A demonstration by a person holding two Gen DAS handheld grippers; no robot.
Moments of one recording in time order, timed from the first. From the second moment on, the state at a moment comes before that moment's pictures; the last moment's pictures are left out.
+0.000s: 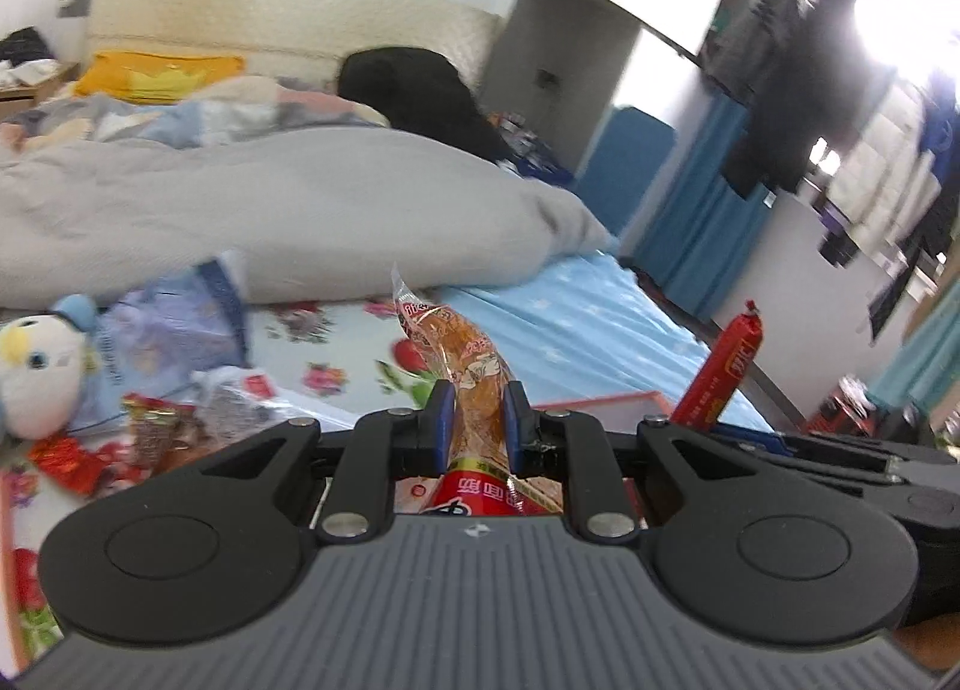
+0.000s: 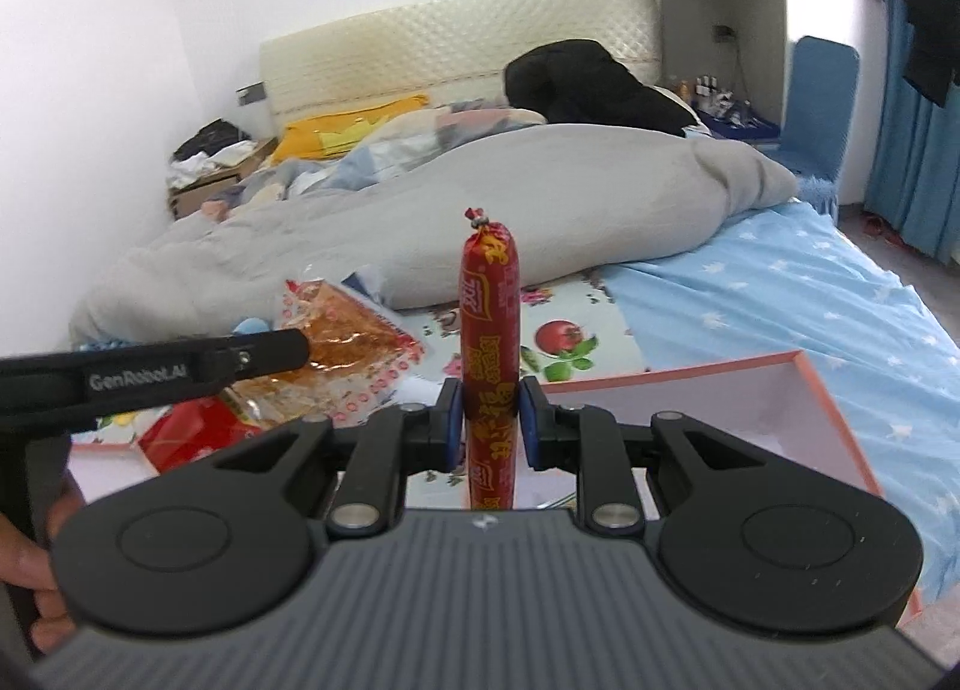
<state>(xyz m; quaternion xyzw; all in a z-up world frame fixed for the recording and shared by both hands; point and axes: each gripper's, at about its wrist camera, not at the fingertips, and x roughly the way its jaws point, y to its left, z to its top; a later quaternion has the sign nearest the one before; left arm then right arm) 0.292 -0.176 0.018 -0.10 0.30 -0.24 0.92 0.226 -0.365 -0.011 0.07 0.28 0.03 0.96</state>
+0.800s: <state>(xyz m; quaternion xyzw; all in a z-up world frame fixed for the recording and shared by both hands) 0.338 -0.281 -0.061 0.01 0.44 -0.28 0.86 0.243 -0.445 -0.092 0.10 0.43 -0.05 0.90</state>
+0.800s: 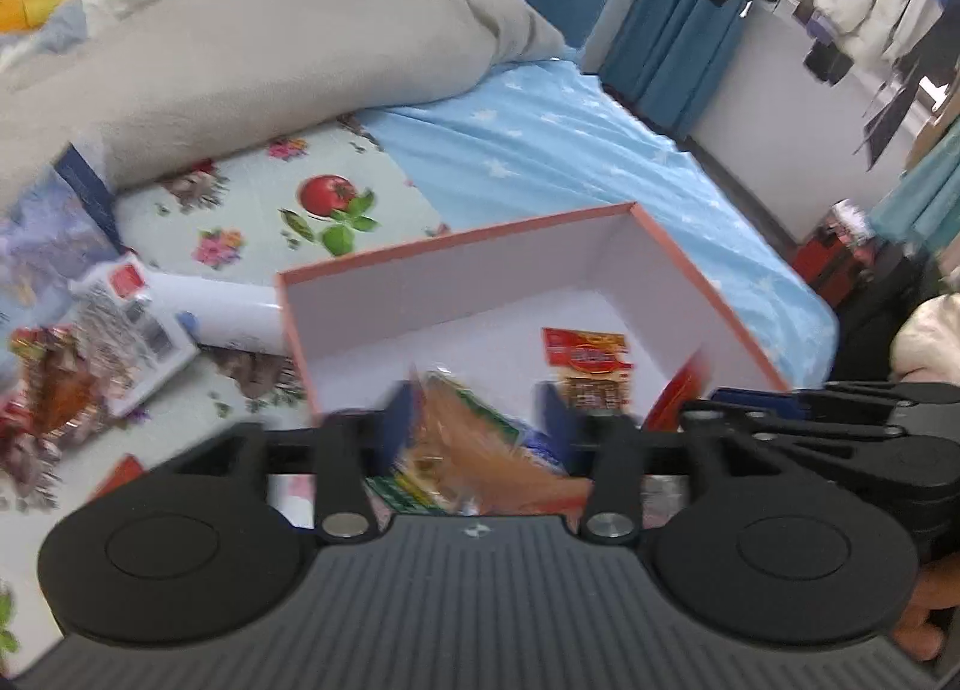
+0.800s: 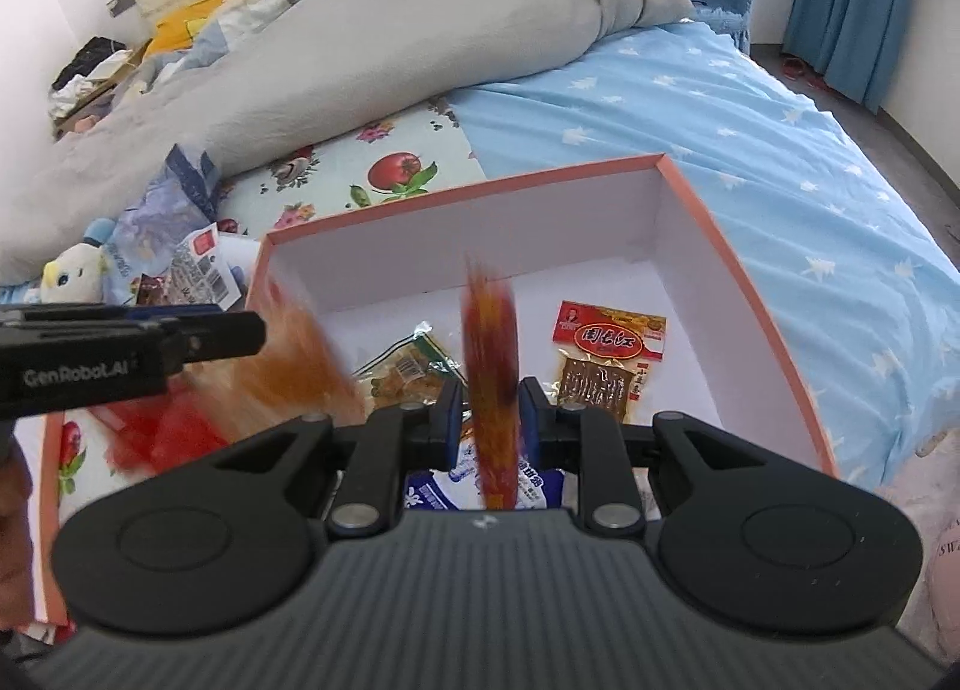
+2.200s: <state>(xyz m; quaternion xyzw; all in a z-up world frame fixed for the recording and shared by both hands) 0.177 -0.086 0.054 -0.07 0.29 -0.21 0.93 0.137 -0.315 0.001 0.09 0.24 0.06 0.97</state>
